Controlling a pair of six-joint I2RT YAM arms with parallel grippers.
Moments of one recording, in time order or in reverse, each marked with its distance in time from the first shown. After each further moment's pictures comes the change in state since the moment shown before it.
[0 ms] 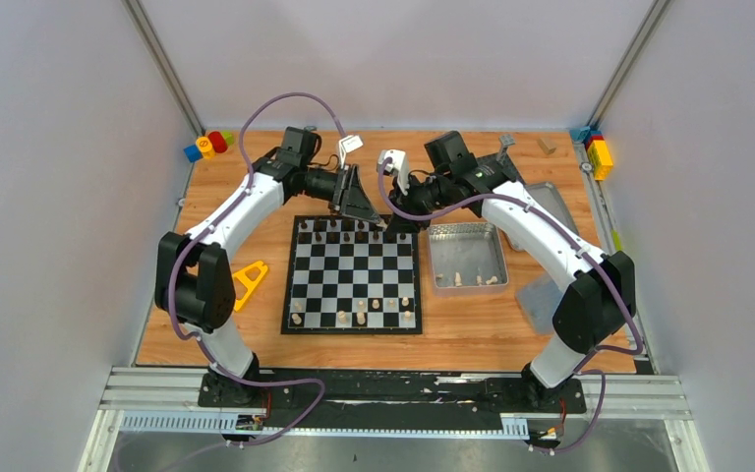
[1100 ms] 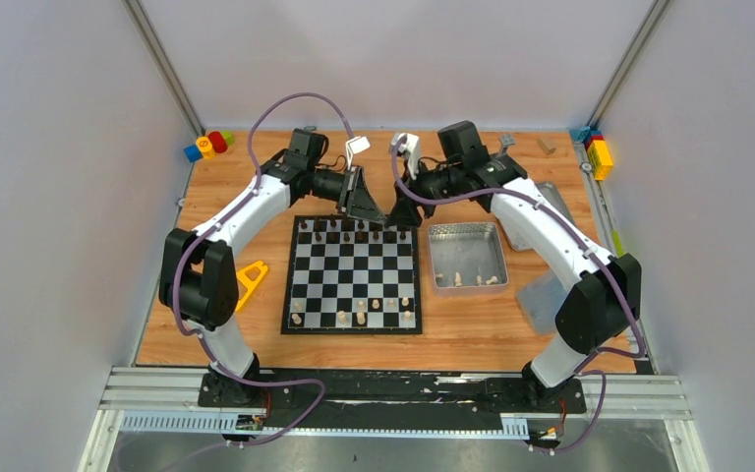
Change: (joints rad) left arm -0.040 0.035 -0.007 0.075 0.029 -0.020; right arm -0.041 -0.006 0.011 0.061 -0.036 0.117
